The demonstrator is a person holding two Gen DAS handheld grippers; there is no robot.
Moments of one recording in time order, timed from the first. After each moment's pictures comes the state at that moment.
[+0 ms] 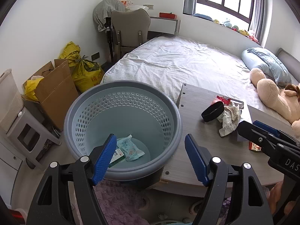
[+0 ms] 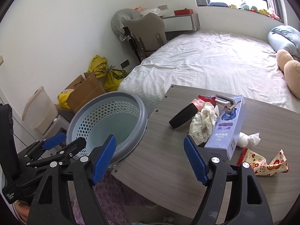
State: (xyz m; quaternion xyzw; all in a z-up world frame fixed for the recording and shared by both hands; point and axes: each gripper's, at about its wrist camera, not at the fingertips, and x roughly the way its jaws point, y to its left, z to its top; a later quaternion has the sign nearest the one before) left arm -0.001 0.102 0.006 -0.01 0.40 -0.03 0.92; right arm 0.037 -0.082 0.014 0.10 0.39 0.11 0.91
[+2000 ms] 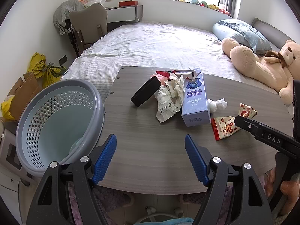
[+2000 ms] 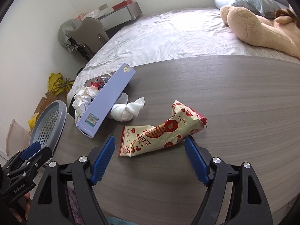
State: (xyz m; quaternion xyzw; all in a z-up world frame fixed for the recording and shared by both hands) left arm 0.008 -0.034 -0.028 0.05 0.44 -0.12 0.89; right arm 0.013 -0.250 -0.055 0.19 0.43 -0.03 0.88
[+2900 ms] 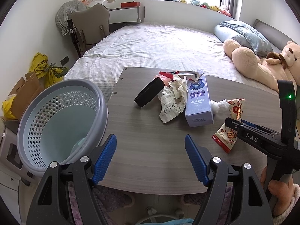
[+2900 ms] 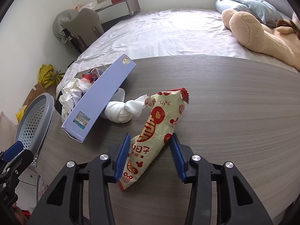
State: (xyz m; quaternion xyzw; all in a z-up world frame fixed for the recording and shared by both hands) left arm 0.007 -0.031 -0.030 0.05 0.43 -0.12 0.89; right arm 0.029 -0.234 -0.070 0.15 0.45 -0.06 0.88
